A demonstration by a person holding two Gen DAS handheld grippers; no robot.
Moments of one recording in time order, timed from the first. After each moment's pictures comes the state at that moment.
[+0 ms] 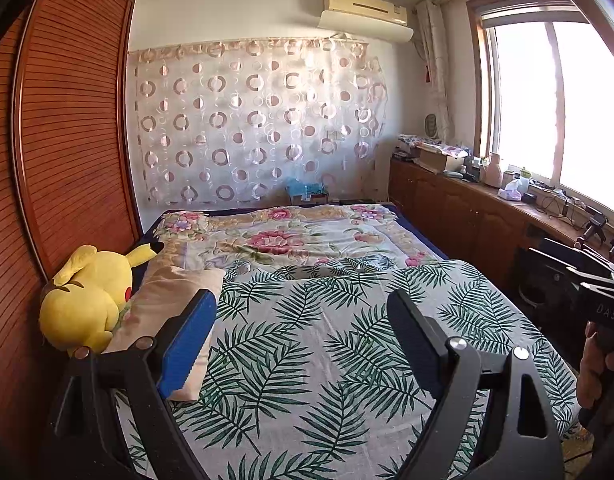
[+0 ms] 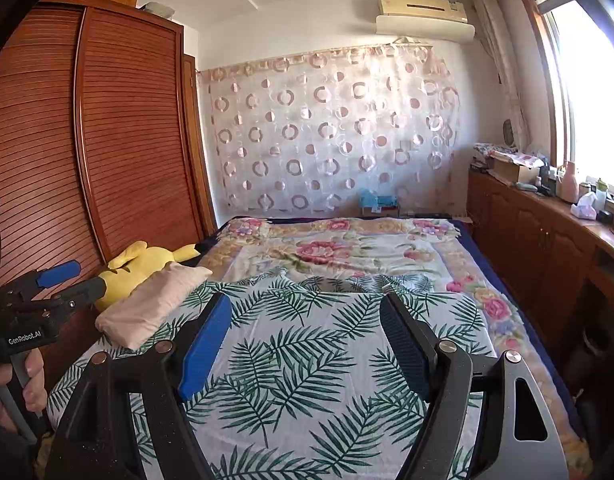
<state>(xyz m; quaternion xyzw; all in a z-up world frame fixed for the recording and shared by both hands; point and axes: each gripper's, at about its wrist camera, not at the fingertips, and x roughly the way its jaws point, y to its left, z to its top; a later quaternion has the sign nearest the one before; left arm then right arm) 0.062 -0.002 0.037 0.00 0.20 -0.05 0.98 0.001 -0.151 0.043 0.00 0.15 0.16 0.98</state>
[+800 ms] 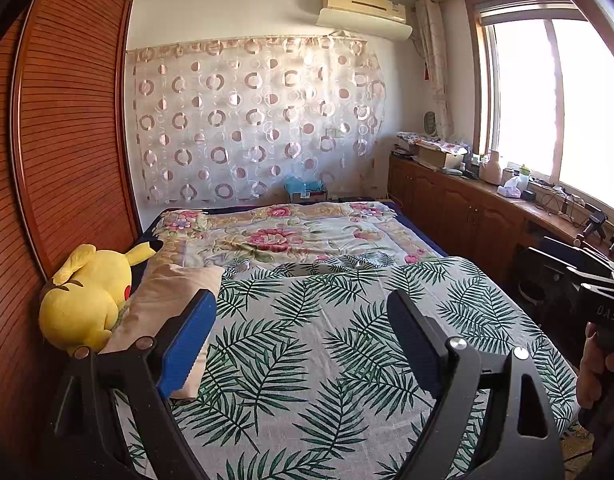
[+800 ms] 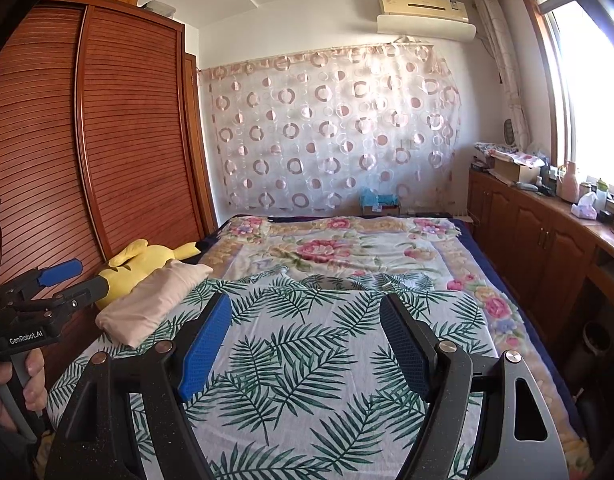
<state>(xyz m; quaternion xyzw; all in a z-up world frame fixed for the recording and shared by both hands) 0.062 -0.003 0.033 0.00 0.20 -0.05 0.98 0.005 -0.161 0.044 0.00 0.15 0.16 0.98</state>
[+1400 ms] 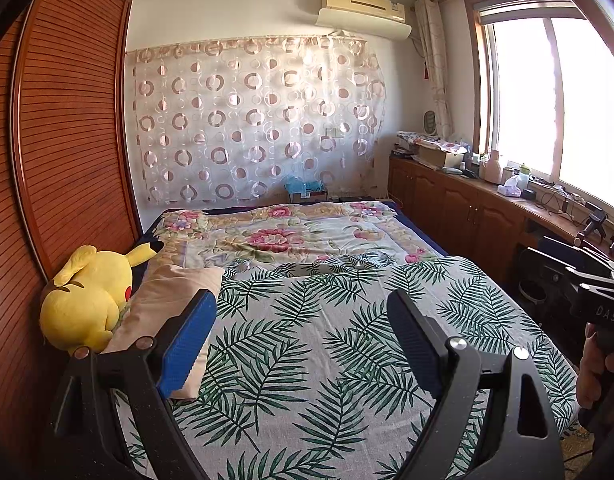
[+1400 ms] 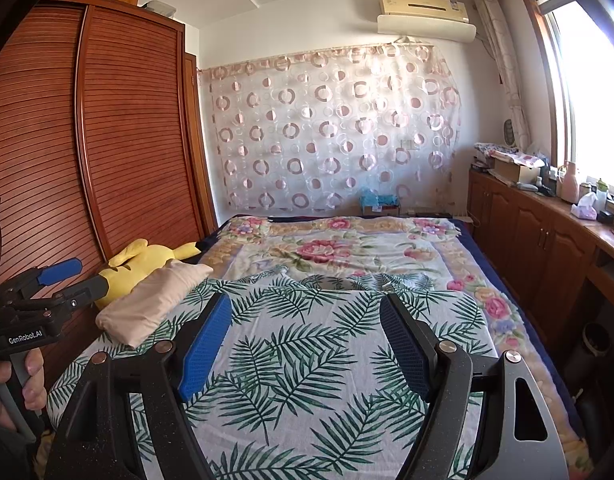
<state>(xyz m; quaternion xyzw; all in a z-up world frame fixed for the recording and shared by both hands) 0.062 -0.003 0.033 0.00 0.20 -0.05 0.98 0.006 -0.166 0.044 0.00 0.15 0.16 0.98</state>
